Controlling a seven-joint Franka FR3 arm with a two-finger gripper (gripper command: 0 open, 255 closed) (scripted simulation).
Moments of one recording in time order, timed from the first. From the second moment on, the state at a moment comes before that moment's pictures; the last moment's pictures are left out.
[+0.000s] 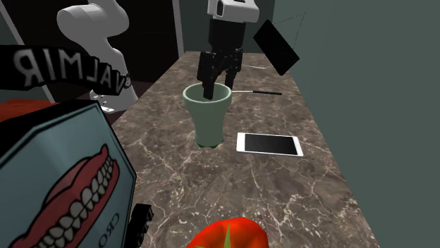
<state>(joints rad) -0.13 0.15 -0.26 -2.02 -0.10 2.10 -0.01</state>
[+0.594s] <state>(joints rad) -0.13 0.15 -0.26 -2.02 -0.10 2.10 -0.01</state>
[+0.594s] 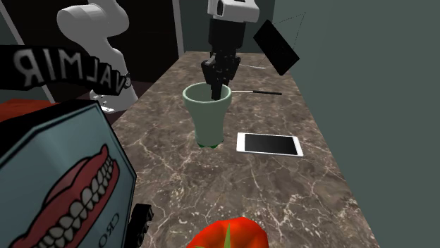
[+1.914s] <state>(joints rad) -0.12 0.08 -0.26 -1.89 -0.11 1.90 -0.01</state>
